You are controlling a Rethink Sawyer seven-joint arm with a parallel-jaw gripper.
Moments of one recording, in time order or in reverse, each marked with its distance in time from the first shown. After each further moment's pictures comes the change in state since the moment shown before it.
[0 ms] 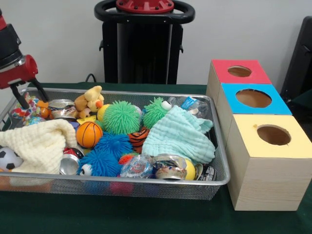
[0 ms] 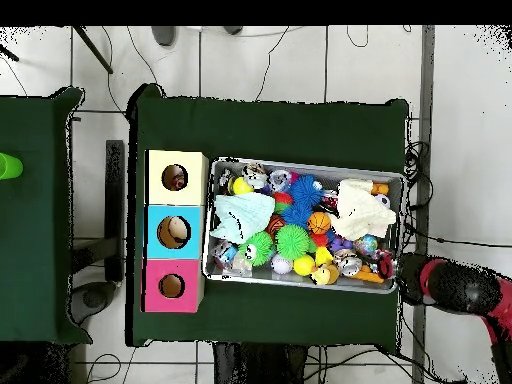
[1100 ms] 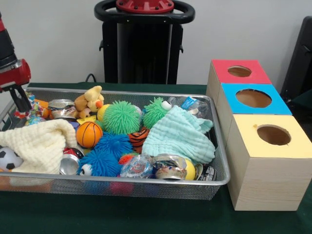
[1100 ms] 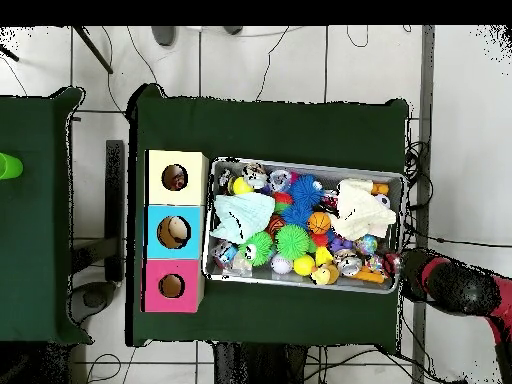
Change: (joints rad) arm -0.010 -0.005 0.019 -0.003 -0.080 -0.070 -0.135
